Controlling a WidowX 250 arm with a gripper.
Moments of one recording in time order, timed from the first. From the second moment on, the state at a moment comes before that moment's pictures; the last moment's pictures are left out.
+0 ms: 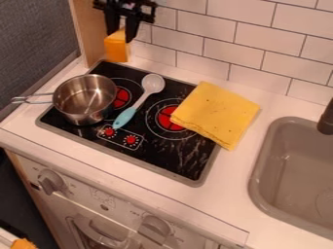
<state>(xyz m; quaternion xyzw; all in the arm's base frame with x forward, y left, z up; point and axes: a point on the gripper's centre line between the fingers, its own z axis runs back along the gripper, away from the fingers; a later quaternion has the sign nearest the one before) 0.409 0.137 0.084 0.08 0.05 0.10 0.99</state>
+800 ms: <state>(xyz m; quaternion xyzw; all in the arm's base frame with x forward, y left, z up) 0.403 0.145 0.043 0.11 0.07 0.10 0.99</state>
